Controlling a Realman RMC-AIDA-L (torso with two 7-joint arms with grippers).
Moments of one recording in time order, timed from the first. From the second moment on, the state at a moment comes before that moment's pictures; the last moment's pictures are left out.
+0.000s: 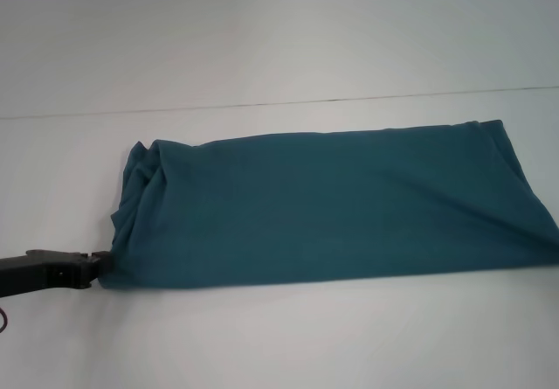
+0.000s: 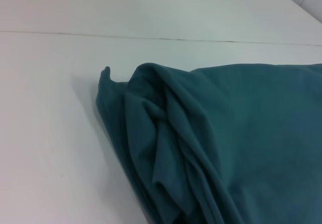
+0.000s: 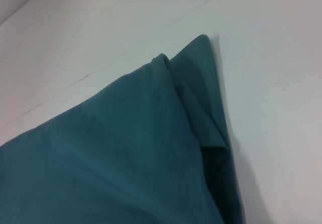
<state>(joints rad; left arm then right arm) -0.48 -2.16 0.64 0.89 2.33 1.26 -1.94 0.37 1.94 -0.37 -0.66 -2.27 -1.26 2.10</state>
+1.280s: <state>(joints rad) -0.46 -2.15 0.56 0.96 2.31 1.38 -2.18 0.38 1.94 -0.36 -0.70 -2.14 -1.35 2.00</state>
